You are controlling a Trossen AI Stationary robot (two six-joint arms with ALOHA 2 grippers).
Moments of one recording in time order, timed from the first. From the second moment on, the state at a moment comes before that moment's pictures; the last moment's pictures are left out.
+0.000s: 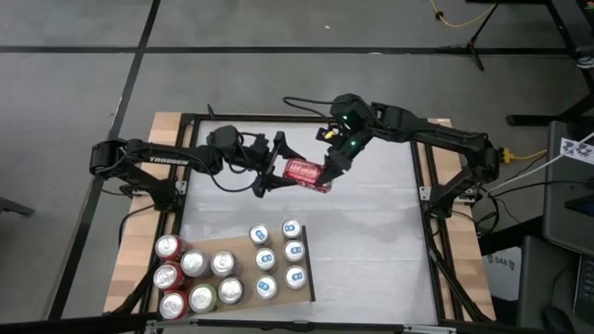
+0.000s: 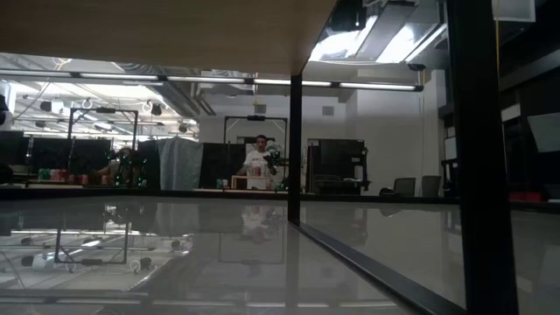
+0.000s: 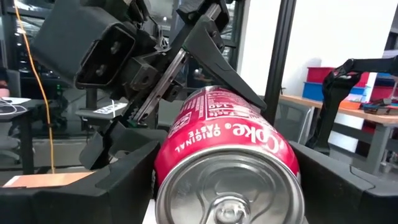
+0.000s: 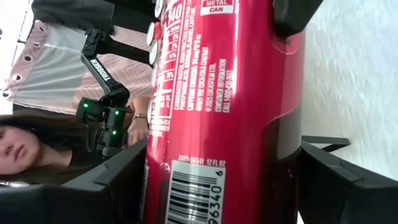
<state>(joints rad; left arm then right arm) 0.19 1.38 0.83 0.74 0.48 -0.19 -0.29 1.59 1.62 -0.70 -0.94 0.66</state>
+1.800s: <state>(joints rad) 0.18 1.38 1.18 0.08 0.48 -0.10 -0.40 1.40 1.62 -0.74 -0.79 0.52</state>
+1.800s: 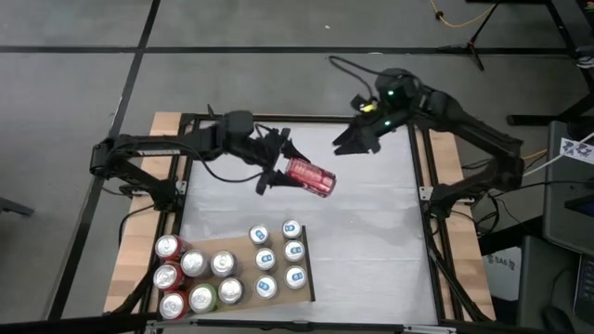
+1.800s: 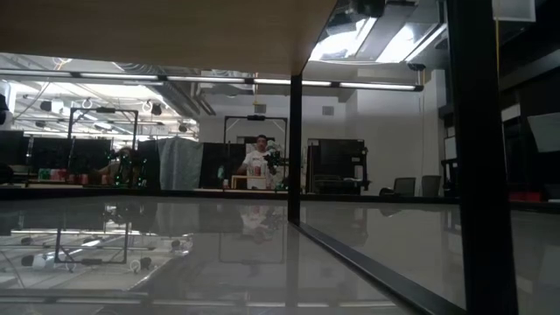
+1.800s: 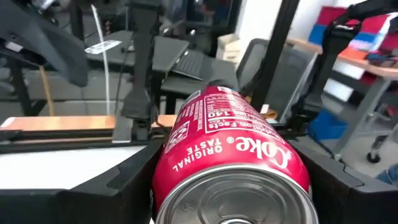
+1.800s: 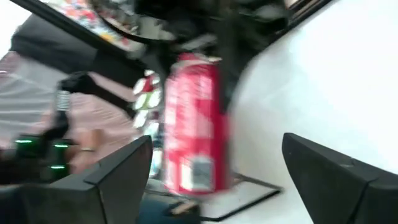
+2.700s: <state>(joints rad) 0.06 1.38 1.94 -1.57 0.01 -0.63 -0.49 1.34 1.62 -0.95 -0.66 0.10</state>
